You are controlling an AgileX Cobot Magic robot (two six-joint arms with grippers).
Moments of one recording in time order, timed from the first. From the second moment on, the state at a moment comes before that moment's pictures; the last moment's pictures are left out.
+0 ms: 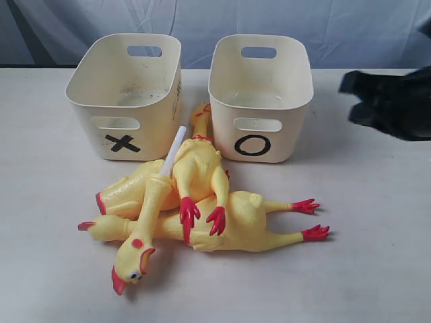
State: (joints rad) left arm -0.02 0.01 0.00 0.00 0.14 0.06; right arm 0.28 1.18 -0.72 0.51 0.39 -0.06
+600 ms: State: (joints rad) left arm -0.02 0.01 0.00 0.00 0.14 0.06; right arm 0.85 1.51 -0.94 0.77 0.17 -1.31
